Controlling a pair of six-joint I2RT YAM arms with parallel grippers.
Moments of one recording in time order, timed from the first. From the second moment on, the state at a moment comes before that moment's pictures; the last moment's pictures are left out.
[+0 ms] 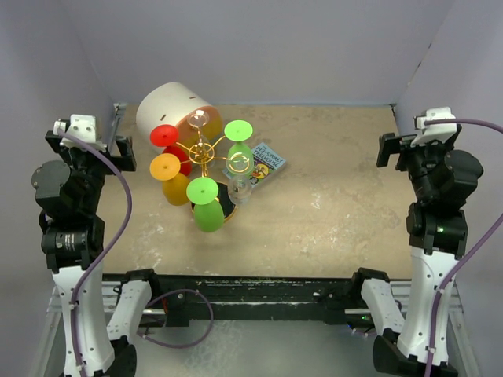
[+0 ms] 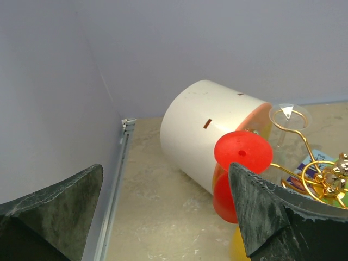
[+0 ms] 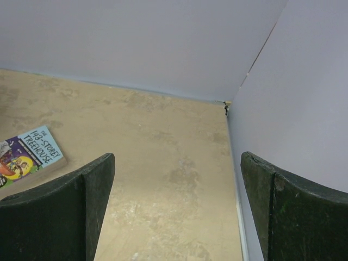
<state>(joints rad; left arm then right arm) 0.14 0.72 1.24 -0.47 0.09 0.11 -0.20 0.79 1.24 -0.48 -0.19 -0.21</state>
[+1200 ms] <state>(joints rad) 0.14 0.70 1.28 -0.59 0.10 0.12 -0.29 0.84 1.36 -0.67 -0.28 -0.25</state>
